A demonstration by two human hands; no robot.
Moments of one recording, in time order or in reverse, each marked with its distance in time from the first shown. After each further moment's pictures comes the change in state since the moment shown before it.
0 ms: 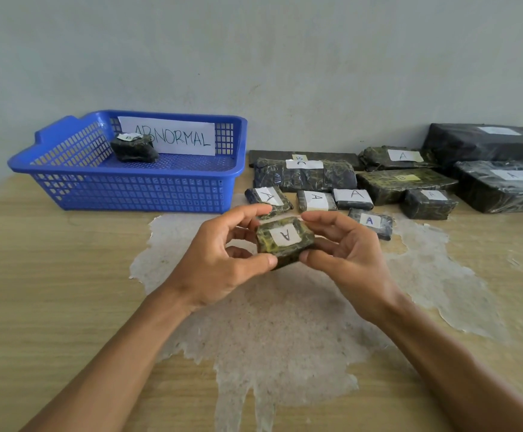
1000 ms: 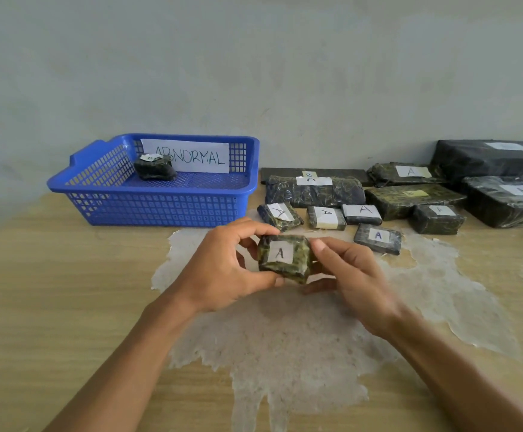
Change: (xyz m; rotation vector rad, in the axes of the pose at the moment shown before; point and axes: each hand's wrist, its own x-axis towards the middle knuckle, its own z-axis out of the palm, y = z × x) left_hand 0.000 0.013 -0.014 0.312 0.023 0.105; right_hand 0.000 -0.001 0.005 -0.043 -0.135 0.120
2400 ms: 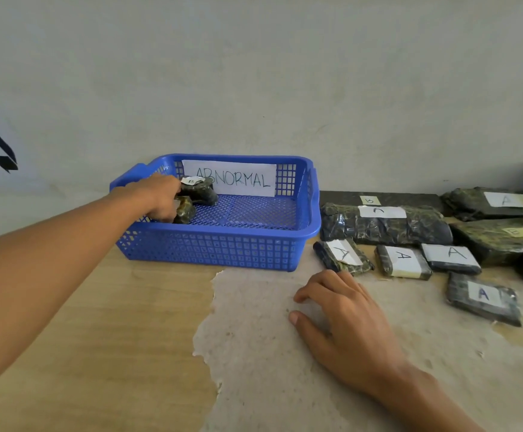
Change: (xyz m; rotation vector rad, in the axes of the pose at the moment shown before) left_hand 0.148 -0.125 -0.205 1.108 -0.188 -0.651; right_hand 0.069 0.031 0.070 -1.049 0.054 -0.355
